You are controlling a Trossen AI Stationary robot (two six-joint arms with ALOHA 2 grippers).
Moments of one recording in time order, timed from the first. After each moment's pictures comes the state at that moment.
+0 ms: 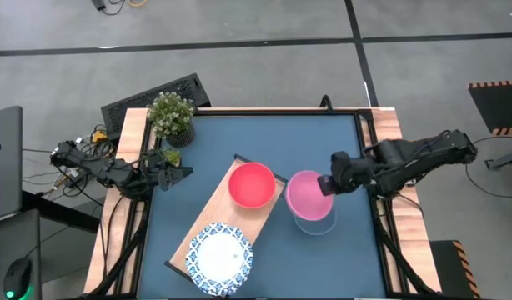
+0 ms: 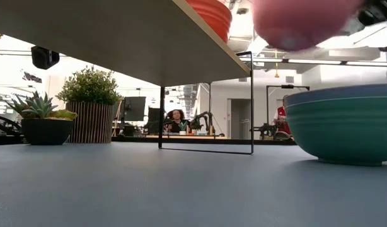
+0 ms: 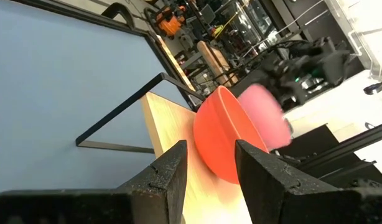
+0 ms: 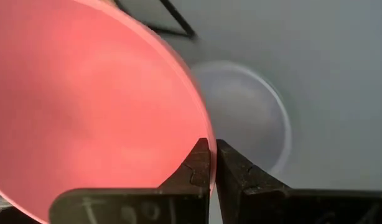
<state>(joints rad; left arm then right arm) -0.38 0.27 0.32 -0.12 -0.65 -0.99 0.23 1.11 1.19 -1.15 0.04 1.50</state>
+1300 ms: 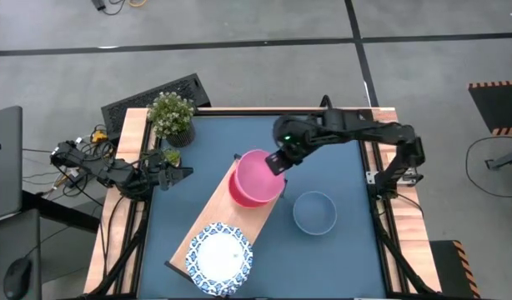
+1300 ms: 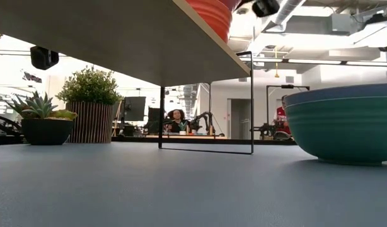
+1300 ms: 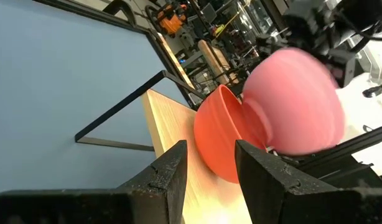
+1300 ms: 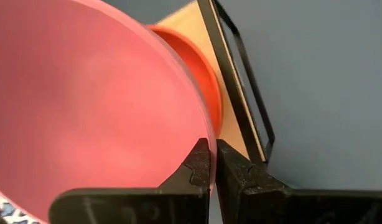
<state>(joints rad) -0.38 0.27 0.32 -0.12 -0.65 -1.02 -0.05 1.71 1.93 -1.23 -0.09 0.88</state>
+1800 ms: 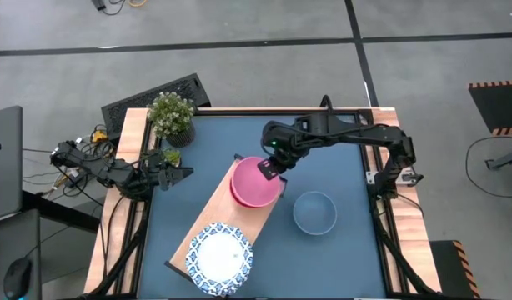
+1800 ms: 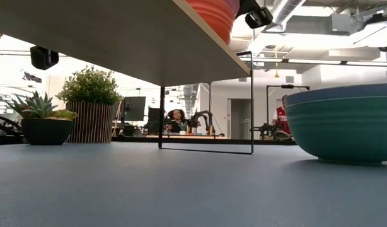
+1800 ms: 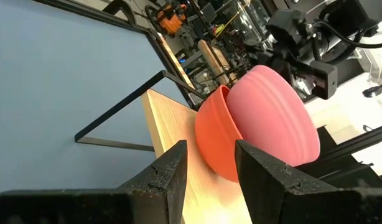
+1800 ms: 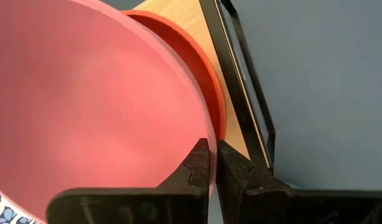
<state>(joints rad) -0.38 0.27 0.32 -0.12 -0.65 -1.02 -0.06 1.79 1.93 -1.23 -0.13 0.86</state>
